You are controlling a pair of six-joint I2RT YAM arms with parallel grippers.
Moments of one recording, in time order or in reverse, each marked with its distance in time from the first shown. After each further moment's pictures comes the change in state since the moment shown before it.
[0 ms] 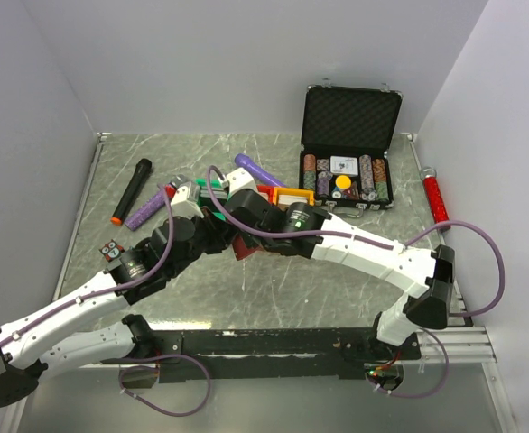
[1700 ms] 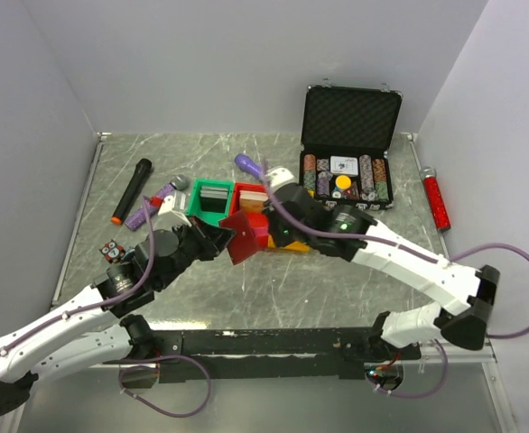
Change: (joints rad) left arm -0.014 -0.130 -0.082 0.038 -0.014 -0.021; right arm -0.104 -0.226 -0.216 0.070 -0.153 0.007
